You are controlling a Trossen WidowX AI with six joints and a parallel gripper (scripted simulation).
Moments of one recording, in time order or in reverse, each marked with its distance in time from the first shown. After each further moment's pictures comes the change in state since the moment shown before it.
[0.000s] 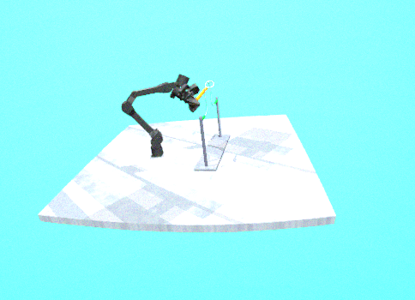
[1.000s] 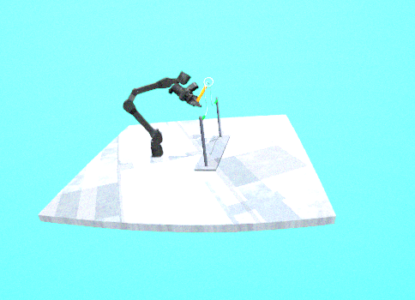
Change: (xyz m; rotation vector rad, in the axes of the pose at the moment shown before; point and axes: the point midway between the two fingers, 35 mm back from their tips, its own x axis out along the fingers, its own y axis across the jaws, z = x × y) arm -0.006 0.020 0.004 0.359 0.068 0.279
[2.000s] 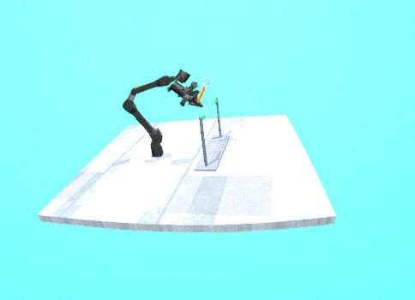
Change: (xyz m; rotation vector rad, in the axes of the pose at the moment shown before) arm -0.005 0.021 0.003 0.344 0.069 0.285
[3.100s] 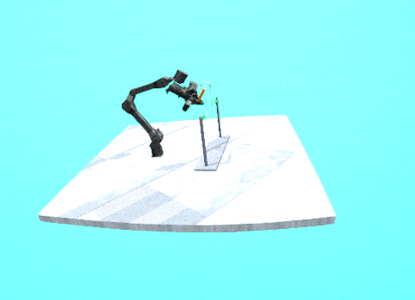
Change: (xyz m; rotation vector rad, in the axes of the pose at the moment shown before) arm -0.005 0.022 0.003 0.378 0.060 0.333
